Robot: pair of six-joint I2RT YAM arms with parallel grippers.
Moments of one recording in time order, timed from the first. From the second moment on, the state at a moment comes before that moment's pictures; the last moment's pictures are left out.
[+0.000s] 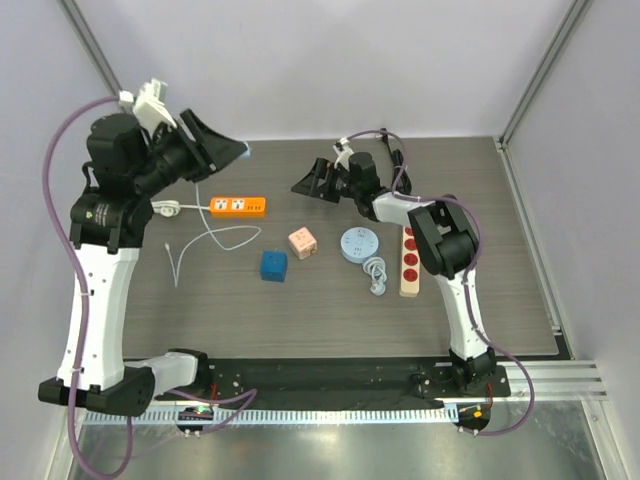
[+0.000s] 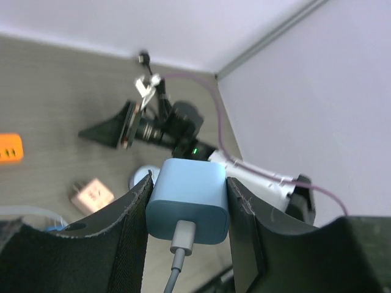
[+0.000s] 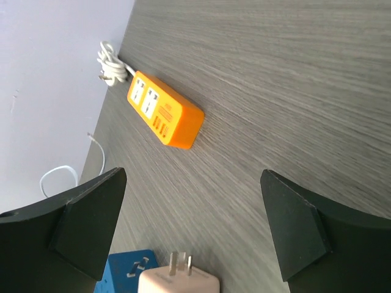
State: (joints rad) left arm -0.16 1.23 1.80 -0.73 0.38 -0.62; right arm 0.46 2.33 1.59 0.42 -0.55 0.73
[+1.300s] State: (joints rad) left arm -0.74 1.52 0.76 -0.23 0.15 -0.92; right arm 0.32 2.16 1.32 0.62 -0.48 0.82
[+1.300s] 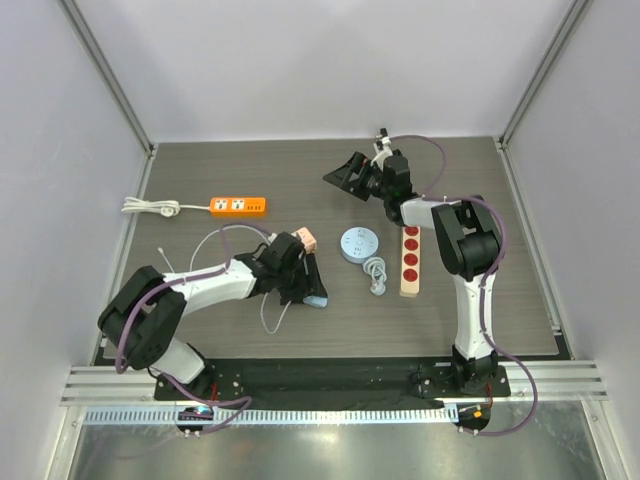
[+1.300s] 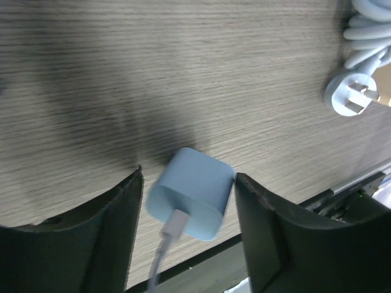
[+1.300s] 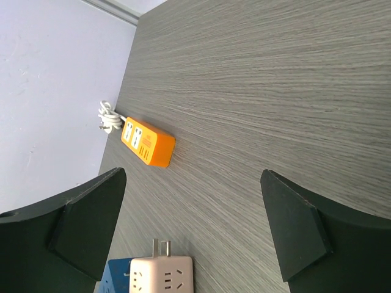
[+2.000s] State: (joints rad) left arm -0.72 1.29 0.96 -0.42 -0.06 -0.79; right arm 0.31 2.20 1.32 0.63 -0.50 0.85
